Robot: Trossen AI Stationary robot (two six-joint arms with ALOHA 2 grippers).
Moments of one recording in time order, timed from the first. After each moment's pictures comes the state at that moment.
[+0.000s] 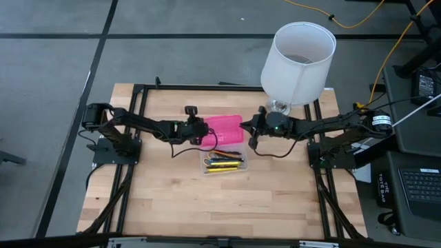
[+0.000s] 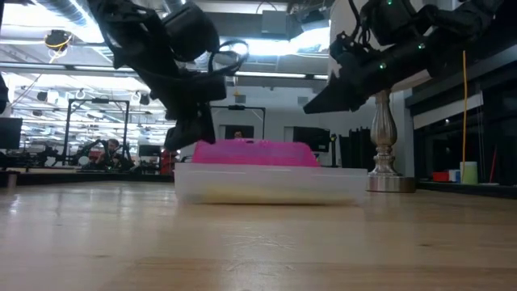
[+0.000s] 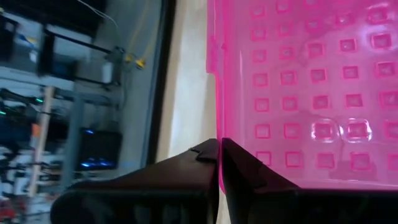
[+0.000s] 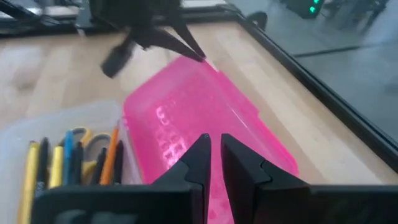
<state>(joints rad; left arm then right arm) 0.08 1.56 0.76 -0.05 -0.76 0.41 -0.16 1.35 0.57 0.39 0.15 0.02</state>
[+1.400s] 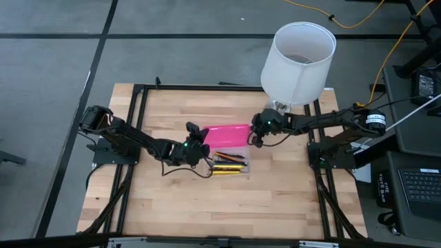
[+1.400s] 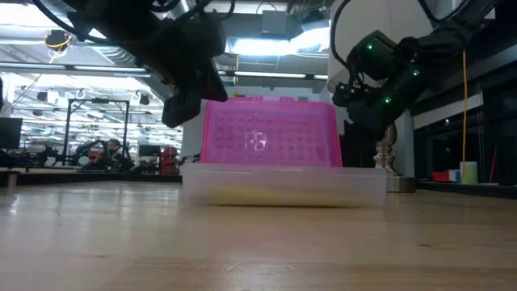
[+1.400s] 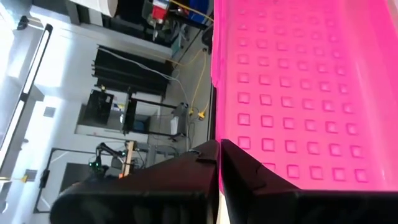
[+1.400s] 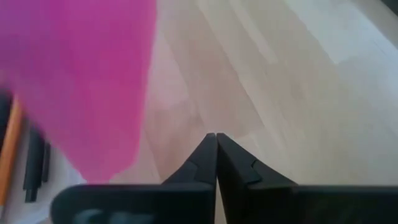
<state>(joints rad) -0.24 1.56 0.76 0.18 -1.11 0.64 -0.28 1.42 0.56 0.08 0.06 0.09</state>
